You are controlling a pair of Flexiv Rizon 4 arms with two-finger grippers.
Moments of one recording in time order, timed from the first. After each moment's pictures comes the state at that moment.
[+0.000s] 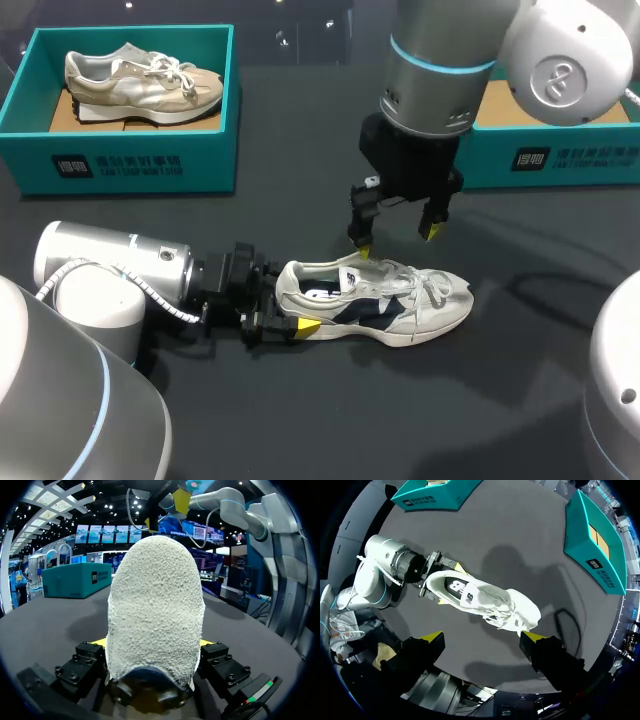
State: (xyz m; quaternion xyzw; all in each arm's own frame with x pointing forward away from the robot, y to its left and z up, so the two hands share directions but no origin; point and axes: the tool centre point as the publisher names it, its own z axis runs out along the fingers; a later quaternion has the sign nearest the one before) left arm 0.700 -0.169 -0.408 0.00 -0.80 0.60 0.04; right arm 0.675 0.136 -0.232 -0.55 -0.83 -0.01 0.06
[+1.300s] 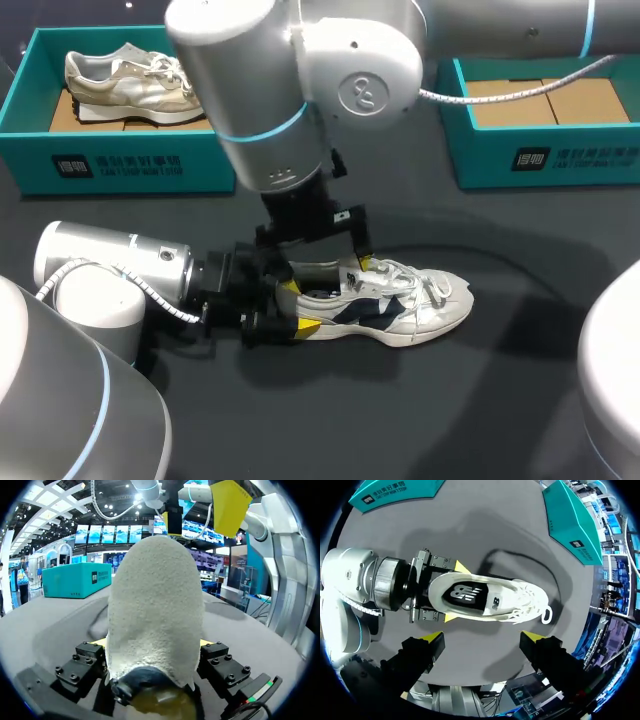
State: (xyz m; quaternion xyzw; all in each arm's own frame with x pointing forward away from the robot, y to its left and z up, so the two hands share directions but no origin) left arm 0.700 -0.169 -0.408 0.00 -0.80 0.60 0.04; right arm 0.662 0.212 -0.277 -0.64 -0.75 0.13 -0.05
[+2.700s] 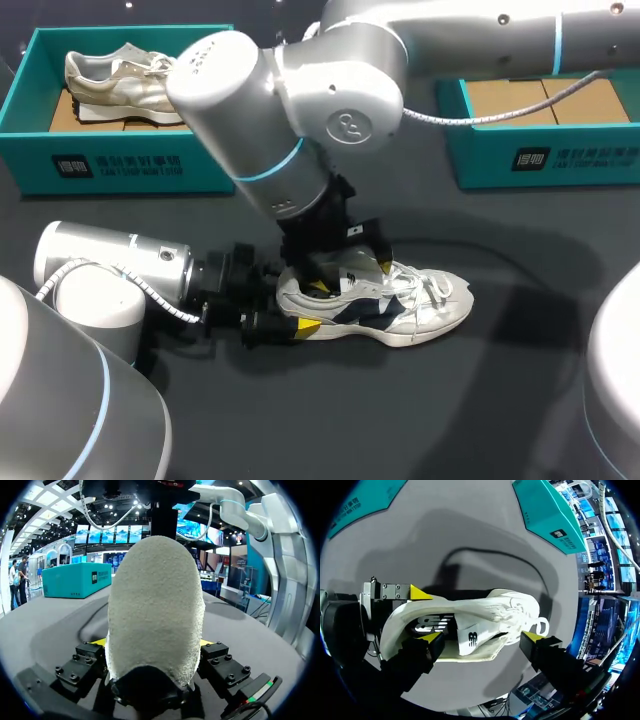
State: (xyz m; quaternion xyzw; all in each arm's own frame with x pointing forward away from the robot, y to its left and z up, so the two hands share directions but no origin) left arm 0.700 -0.169 -0.408 0.00 -0.80 0.60 0.04; right arm 0.694 0.177 -0.330 -0.70 -0.69 0.15 -0.14
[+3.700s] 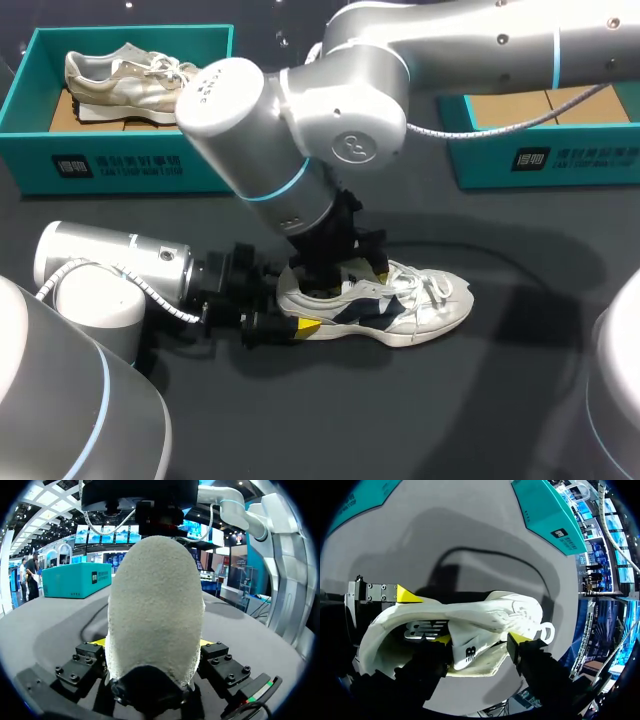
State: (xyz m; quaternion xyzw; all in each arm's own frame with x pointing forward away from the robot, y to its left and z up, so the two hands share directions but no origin) left arm 0.700 -0.169 -0.408 0.00 -0.80 0.60 0.04; right arm 0.695 0.165 -0.351 -0.69 -0.69 0.15 -0.15
